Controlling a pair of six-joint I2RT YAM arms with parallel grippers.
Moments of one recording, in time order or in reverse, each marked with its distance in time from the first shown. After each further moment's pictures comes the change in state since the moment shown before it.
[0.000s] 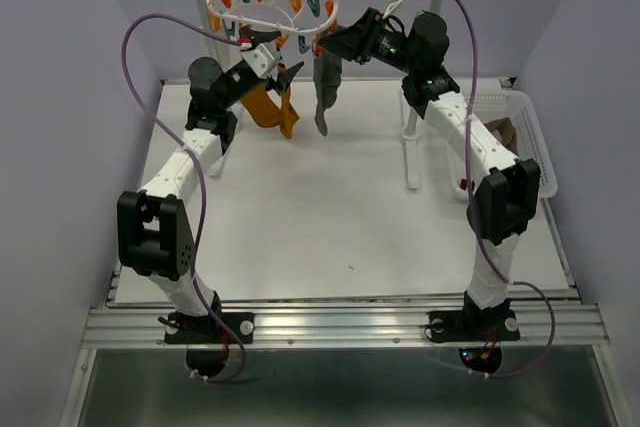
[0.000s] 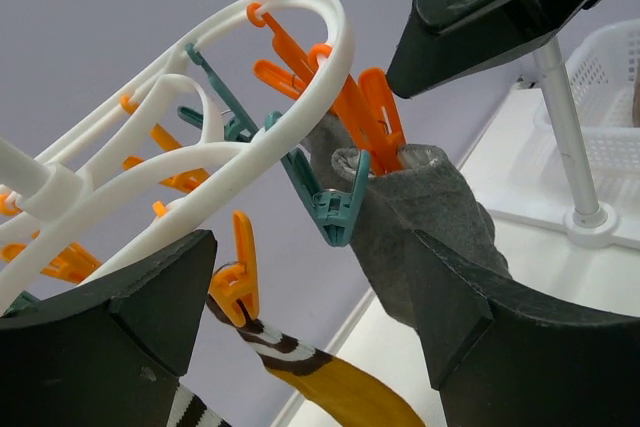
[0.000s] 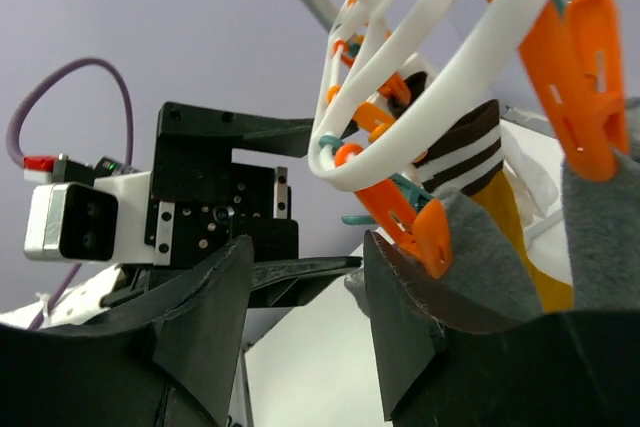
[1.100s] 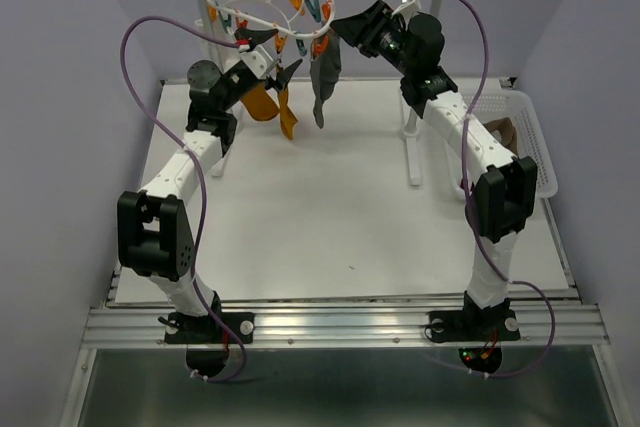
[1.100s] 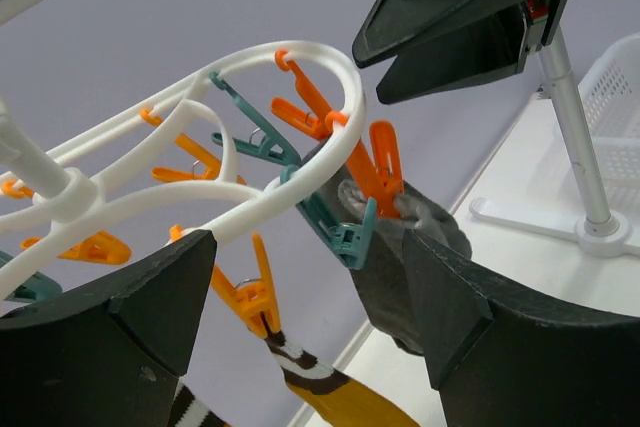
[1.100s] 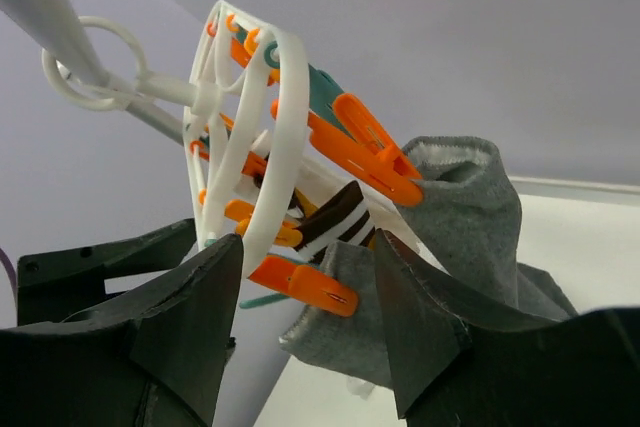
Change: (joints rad) left arm 0.000 -0.003 -0.024 0.067 -0.036 -0.011; right arm -0.008 0.020 0.023 -0.077 0.400 0.007
